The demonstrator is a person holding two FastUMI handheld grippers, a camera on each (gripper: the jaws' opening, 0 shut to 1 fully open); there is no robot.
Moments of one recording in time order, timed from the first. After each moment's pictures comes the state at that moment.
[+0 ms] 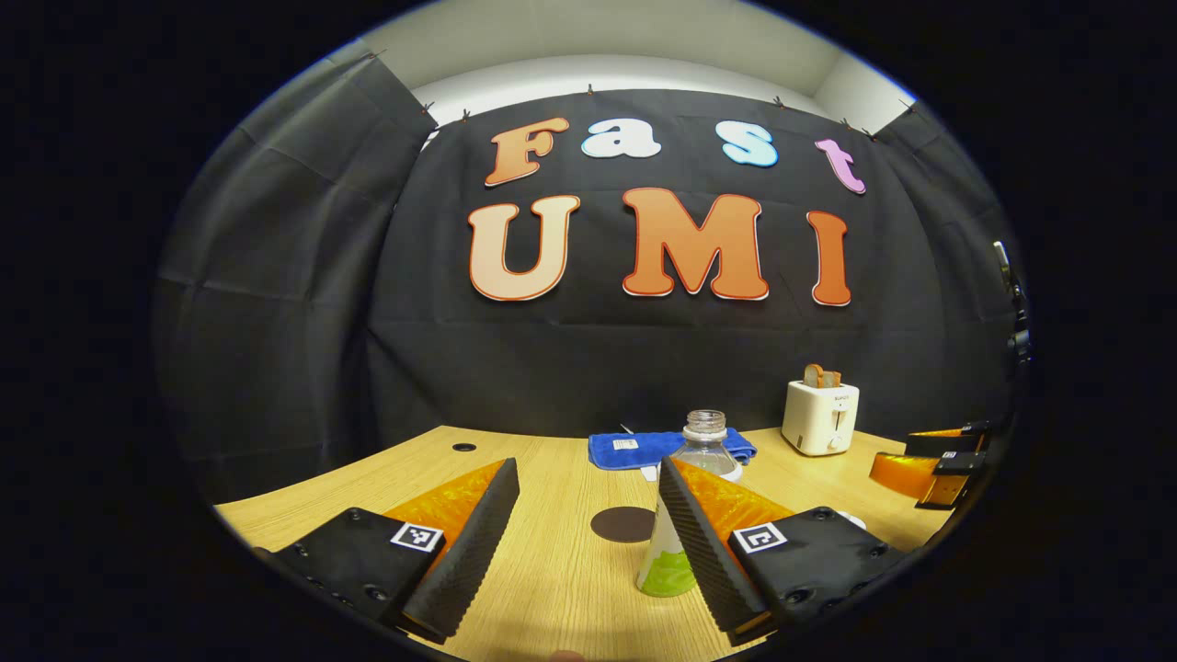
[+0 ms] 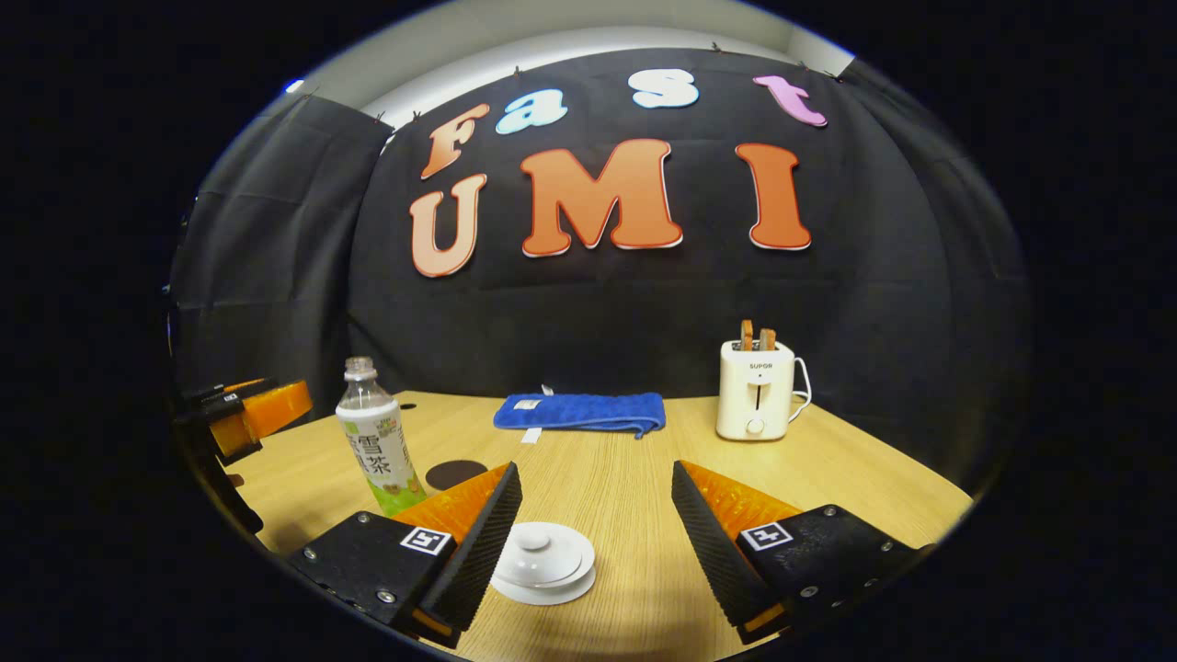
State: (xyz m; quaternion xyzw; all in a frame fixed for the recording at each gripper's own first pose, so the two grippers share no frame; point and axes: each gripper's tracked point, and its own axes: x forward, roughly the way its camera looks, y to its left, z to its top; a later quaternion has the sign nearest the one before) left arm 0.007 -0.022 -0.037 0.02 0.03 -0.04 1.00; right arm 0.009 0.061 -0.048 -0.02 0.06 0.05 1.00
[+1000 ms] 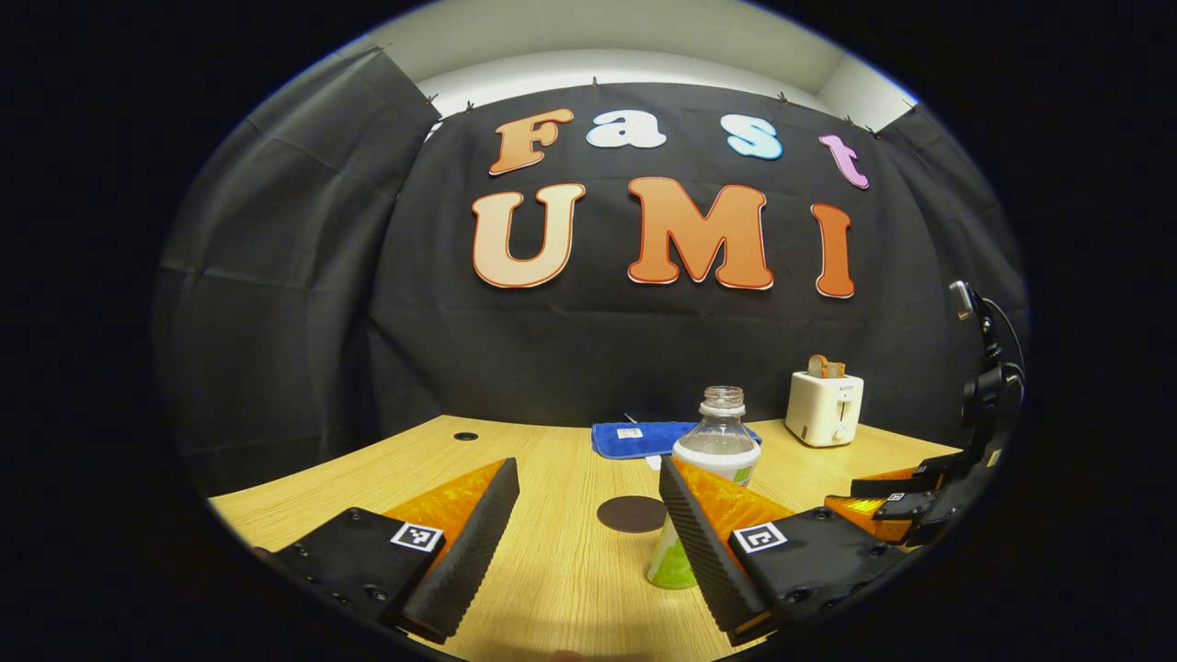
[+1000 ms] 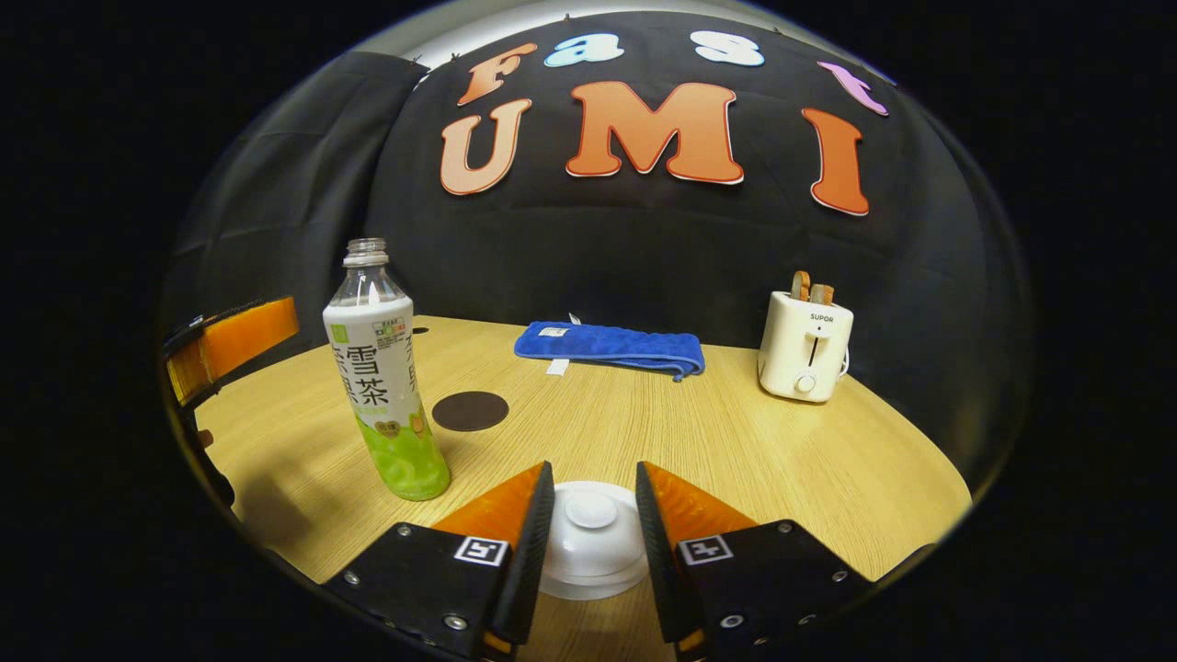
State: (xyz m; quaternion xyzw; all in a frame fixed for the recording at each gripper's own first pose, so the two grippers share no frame) left arm 0.008 -0.008 -0.054 0.02 0.05 -0.04 1.00; right arm 0.028 0.099 -0.108 -0.07 0.14 0.07 0.98
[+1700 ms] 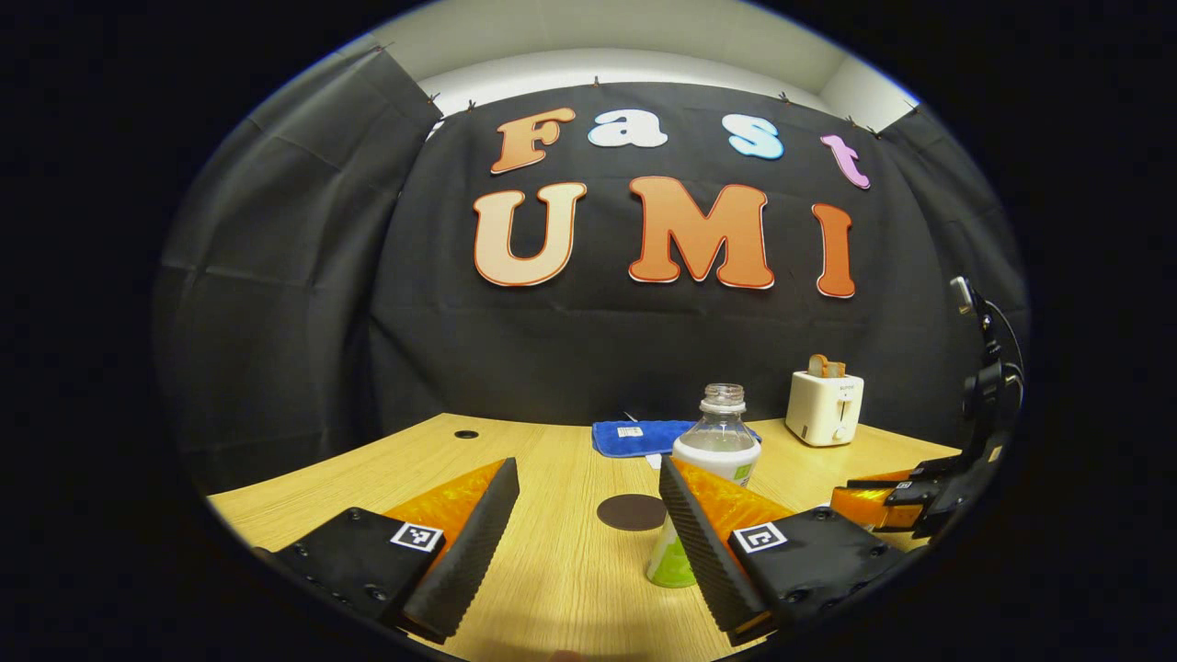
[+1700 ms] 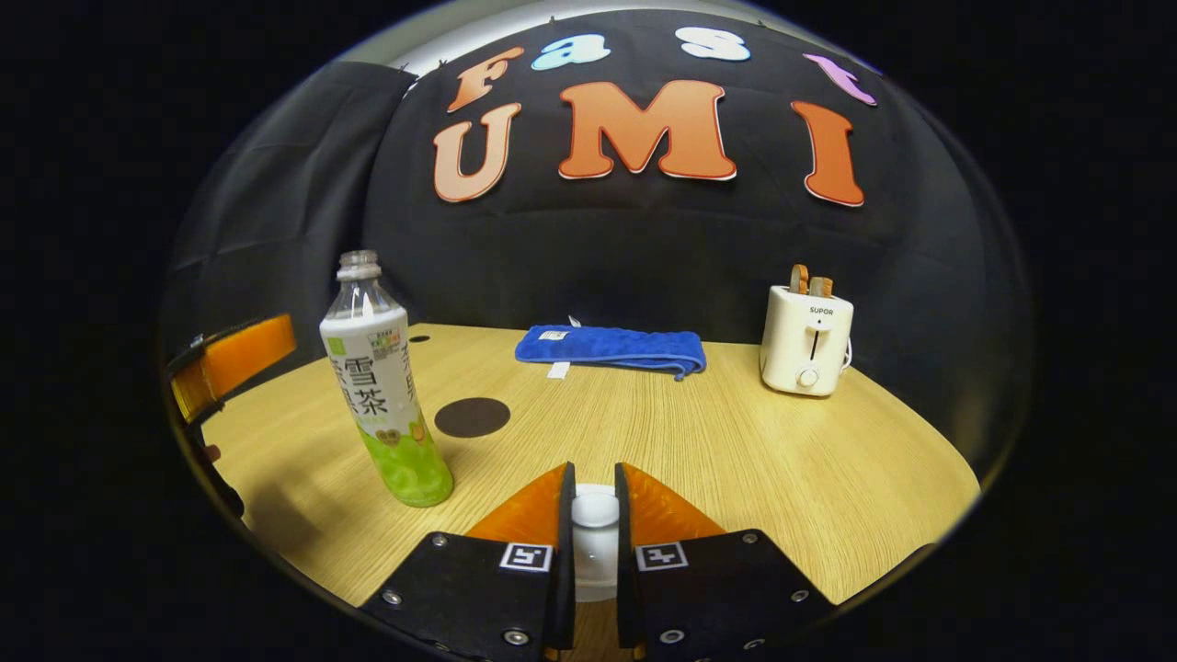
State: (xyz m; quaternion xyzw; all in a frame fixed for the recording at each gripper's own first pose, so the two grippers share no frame) left arm 0.007 -0.008 -0.055 0.01 0.05 -0.04 1.00; right arm 0.028 0.096 -0.096 -0.05 0.13 0.07 0.99
